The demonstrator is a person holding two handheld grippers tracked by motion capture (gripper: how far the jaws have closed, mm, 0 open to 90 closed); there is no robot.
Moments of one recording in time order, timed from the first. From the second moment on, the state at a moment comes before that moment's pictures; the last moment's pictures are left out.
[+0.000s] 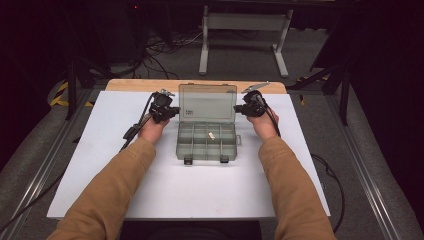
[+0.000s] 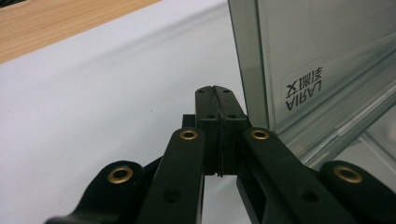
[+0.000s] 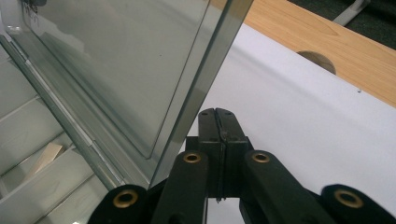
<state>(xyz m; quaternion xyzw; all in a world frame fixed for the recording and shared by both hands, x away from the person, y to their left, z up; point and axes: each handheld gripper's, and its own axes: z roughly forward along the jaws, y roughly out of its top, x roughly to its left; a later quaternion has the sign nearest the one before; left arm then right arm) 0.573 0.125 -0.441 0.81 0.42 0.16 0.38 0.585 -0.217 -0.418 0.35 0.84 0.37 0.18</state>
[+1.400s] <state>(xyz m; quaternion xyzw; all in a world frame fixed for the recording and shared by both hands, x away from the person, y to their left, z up) 0.559 0.131 -0.423 0.83 0.38 0.13 0.39 0.560 -0.223 -0.398 0.30 0.86 0.39 0.15</state>
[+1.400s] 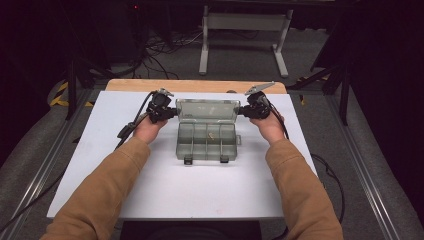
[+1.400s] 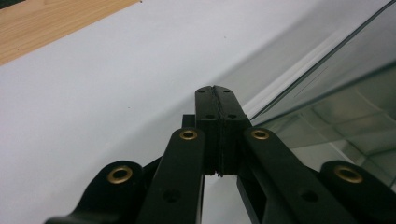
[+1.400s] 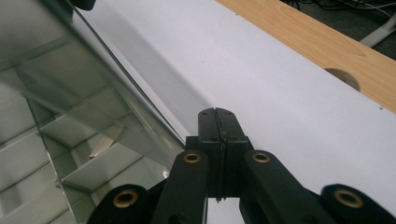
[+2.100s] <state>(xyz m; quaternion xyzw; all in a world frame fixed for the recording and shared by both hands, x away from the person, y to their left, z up) 0.540 0.135 -0.410 0.85 0.35 0.11 0.39 0.538 -0.224 -0.392 0.26 0.87 0.40 0.12</state>
